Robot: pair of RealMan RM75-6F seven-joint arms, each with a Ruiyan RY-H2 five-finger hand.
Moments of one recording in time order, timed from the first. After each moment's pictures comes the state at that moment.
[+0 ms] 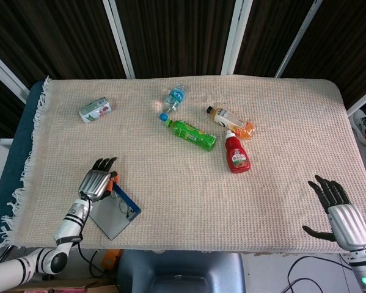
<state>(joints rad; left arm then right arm) -0.64 -1.53 -0.13 -1.34 1.10 0.92 0.31 0.08 -1.05 -0.02 -1.63 -1.62 1.47 0.08</state>
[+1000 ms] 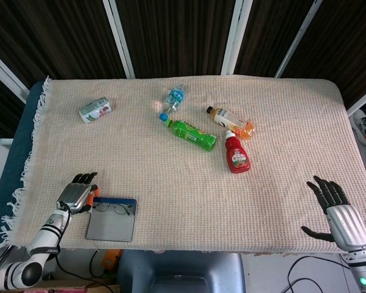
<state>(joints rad) -0.62 -1.28 -0.04 -1.63 0.92 0.87 0.42 0.08 -1.06 -0.02 -1.63 -1.62 1.47 0.06</state>
